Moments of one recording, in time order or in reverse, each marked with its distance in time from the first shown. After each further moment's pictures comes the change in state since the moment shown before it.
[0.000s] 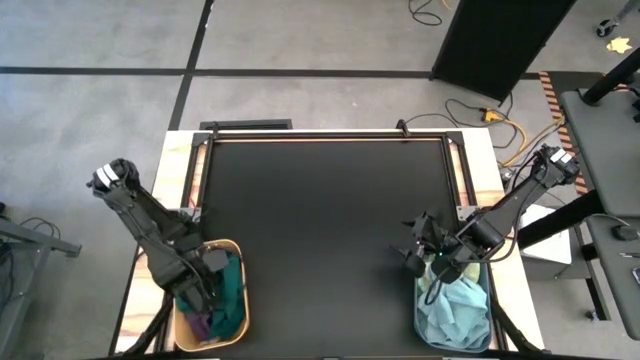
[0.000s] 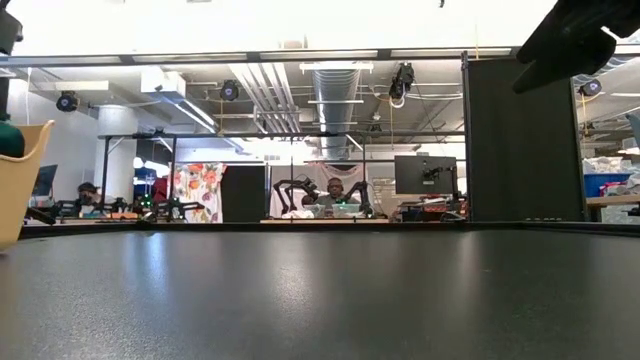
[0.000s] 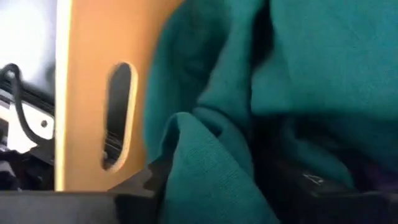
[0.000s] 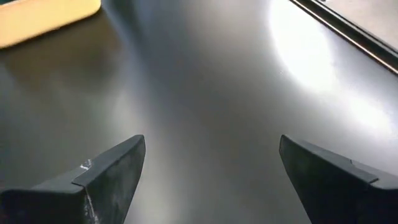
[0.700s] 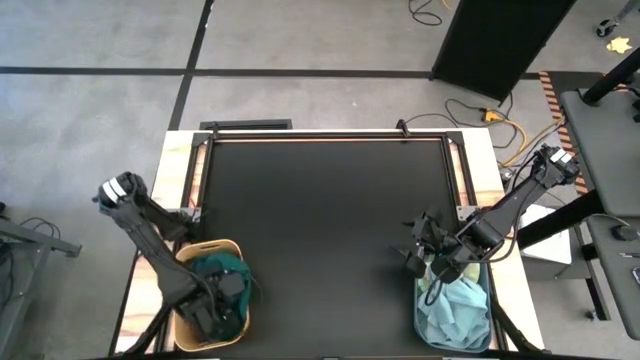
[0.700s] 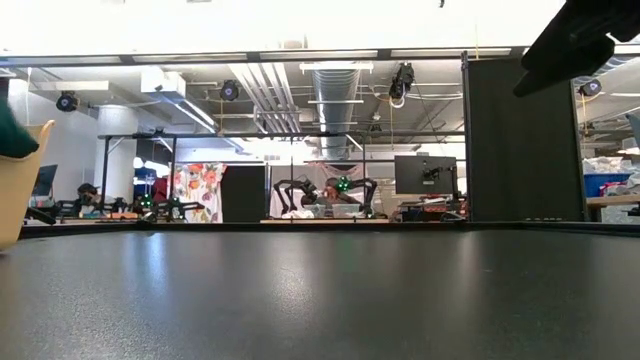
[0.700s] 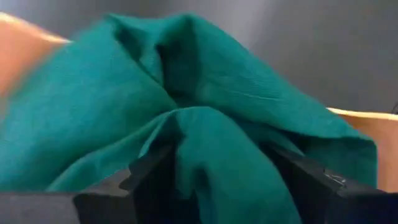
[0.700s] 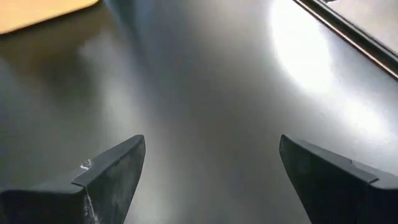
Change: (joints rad) left arm -0.002 0.159 0.215 0.189 -0.066 -0.022; right arm 0.000 -0.001 -0.011 0.000 -0.007 -0.043
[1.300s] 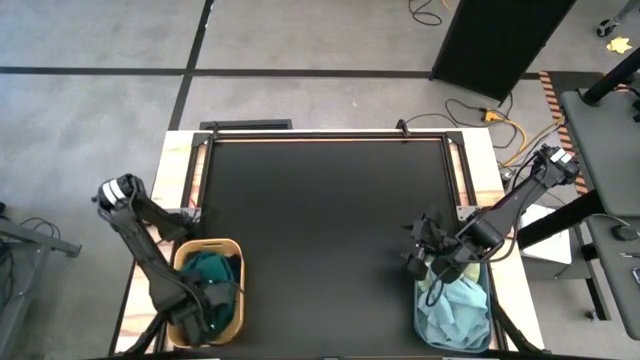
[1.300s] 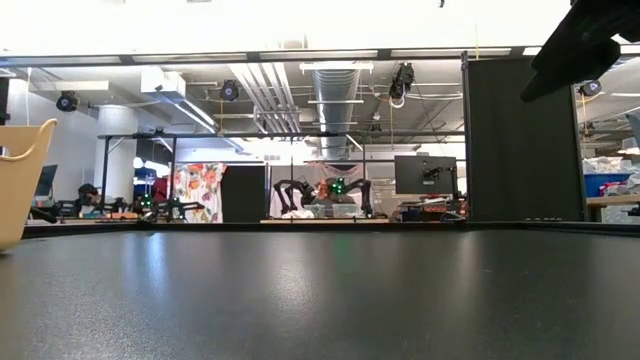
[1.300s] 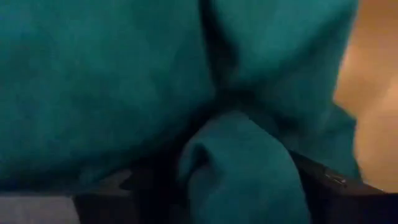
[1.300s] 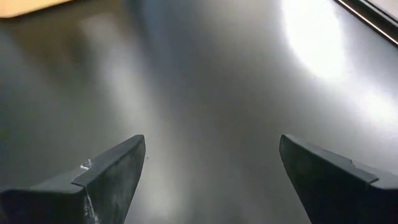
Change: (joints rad) left arm -0.101 0.058 -0.105 0.094 0.305 -0.056; right arm -0.001 0.000 0.000 0.000 -0.070 0.020
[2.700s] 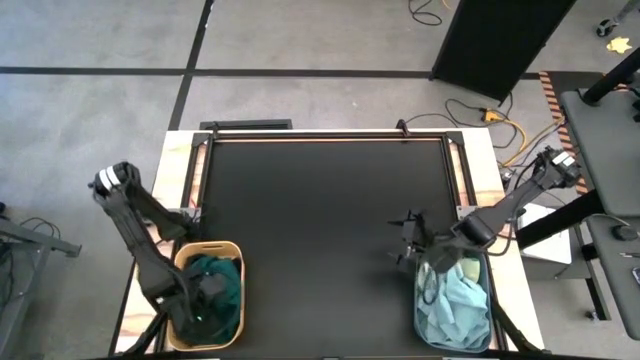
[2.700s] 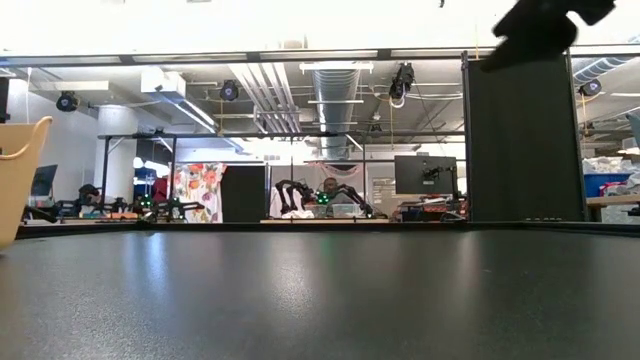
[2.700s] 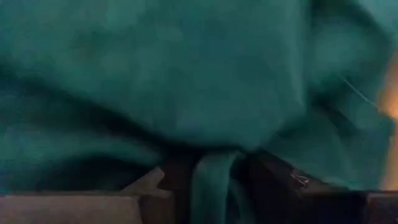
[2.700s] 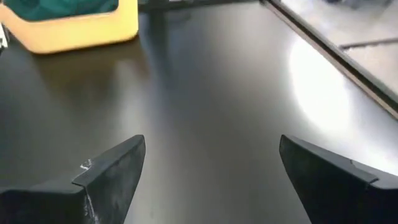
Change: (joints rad) left arm -0.028 -0.115 -0.102 0.124 -0.136 -0.135; right arm -0.060 0.004 -0.011 0.271 0.039 -0.331
